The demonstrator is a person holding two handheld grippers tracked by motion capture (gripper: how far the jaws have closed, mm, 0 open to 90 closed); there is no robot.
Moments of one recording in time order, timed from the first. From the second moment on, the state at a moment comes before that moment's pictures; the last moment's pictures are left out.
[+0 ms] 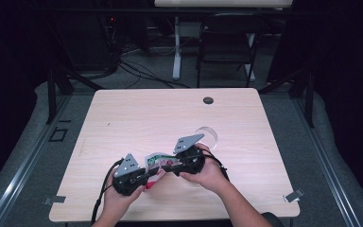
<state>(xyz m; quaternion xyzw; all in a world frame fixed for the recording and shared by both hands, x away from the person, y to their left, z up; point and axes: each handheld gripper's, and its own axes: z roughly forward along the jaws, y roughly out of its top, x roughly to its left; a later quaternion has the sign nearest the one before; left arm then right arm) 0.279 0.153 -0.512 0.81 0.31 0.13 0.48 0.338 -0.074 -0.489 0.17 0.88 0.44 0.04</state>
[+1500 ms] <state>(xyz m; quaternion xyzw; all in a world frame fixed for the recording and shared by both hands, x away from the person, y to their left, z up) 0.280 0.167 -0.552 0.80 0.36 0.17 0.45 0.340 -0.067 -0.488 0.17 0.88 0.44 0.01</state>
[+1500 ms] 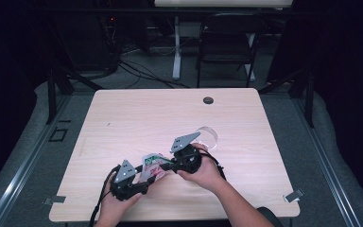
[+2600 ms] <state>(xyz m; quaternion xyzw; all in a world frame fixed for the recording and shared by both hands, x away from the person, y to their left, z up) 0.306 0.154 -0.586 0.82 0.37 0.14 0.41 0.335 -0.070 -0.490 0.17 0.88 0.44 0.01</state>
